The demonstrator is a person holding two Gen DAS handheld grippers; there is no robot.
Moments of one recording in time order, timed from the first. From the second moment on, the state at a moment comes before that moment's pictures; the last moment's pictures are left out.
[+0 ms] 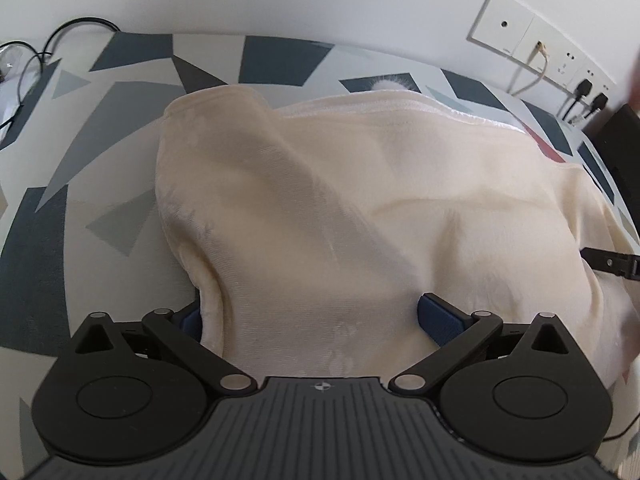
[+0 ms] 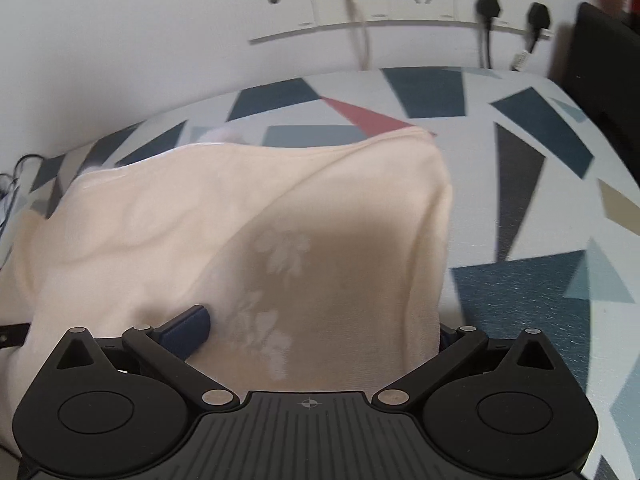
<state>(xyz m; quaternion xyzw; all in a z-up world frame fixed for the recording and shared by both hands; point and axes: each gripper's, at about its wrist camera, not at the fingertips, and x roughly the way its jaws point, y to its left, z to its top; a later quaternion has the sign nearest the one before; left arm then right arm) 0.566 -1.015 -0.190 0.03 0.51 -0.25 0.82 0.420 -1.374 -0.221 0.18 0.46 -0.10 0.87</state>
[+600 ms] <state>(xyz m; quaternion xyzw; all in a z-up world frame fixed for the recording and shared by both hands) 0.567 -1.027 -0.192 0.05 0.50 -0.28 0.81 0.430 -1.377 -0.225 0.18 0.48 -0.08 0.86</state>
